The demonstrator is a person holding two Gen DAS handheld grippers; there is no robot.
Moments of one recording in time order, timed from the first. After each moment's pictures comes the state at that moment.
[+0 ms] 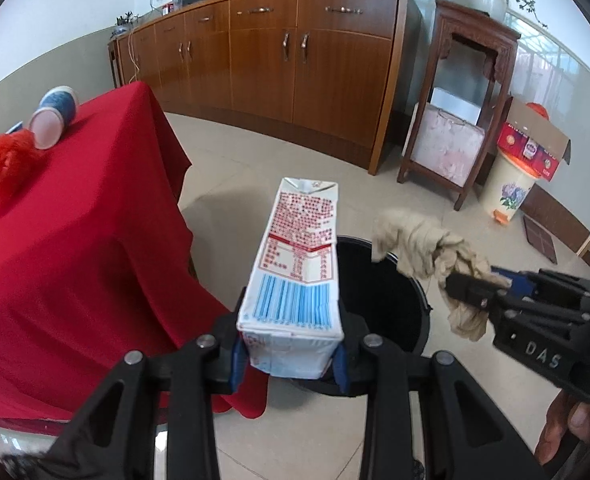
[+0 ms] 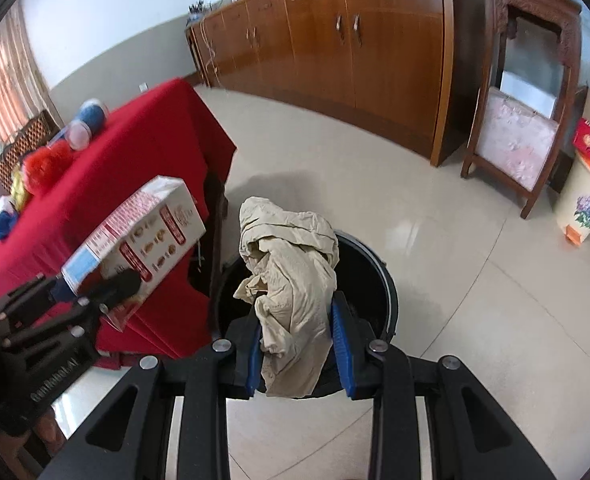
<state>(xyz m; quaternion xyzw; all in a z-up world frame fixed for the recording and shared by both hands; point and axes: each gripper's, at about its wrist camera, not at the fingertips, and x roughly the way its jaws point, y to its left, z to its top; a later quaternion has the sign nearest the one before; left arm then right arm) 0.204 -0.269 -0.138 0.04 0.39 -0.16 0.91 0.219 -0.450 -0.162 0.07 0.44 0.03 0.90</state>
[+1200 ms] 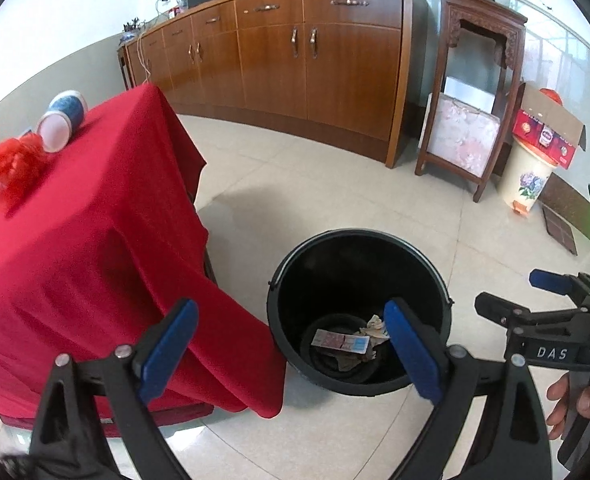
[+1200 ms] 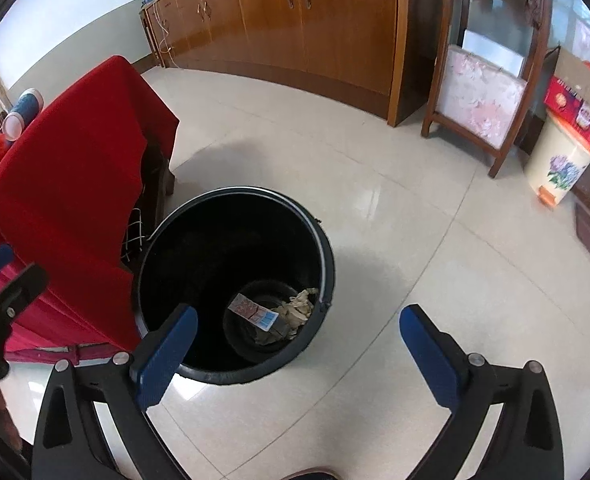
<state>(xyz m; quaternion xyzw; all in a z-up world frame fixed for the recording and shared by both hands) 0.201 -0.270 -0.132 0.06 0.39 -0.13 0.91 0.213 -0.490 -0.189 0.06 0.47 -0.05 0.88</state>
